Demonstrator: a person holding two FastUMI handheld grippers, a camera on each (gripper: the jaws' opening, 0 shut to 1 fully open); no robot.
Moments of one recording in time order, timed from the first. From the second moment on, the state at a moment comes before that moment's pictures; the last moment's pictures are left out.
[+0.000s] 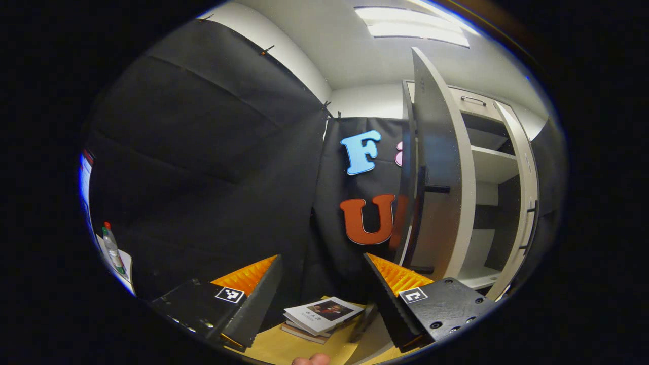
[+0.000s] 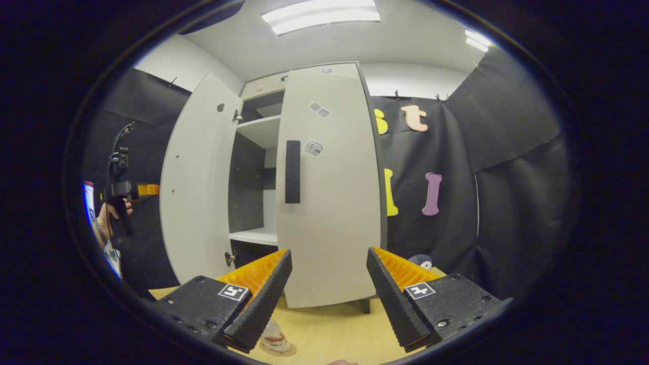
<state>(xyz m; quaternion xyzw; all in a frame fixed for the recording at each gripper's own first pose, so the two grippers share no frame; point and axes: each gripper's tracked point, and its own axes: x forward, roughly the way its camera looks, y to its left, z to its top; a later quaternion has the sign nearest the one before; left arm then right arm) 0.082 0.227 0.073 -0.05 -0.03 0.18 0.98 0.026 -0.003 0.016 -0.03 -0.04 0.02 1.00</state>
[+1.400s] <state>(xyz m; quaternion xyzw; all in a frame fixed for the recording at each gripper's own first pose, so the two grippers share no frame) 0.112 0.065 0.063 -0.09 -0.03 0.02 1.00 0.015 -0.031 0.024 -0.03 -0.05 -0.03 1.00</state>
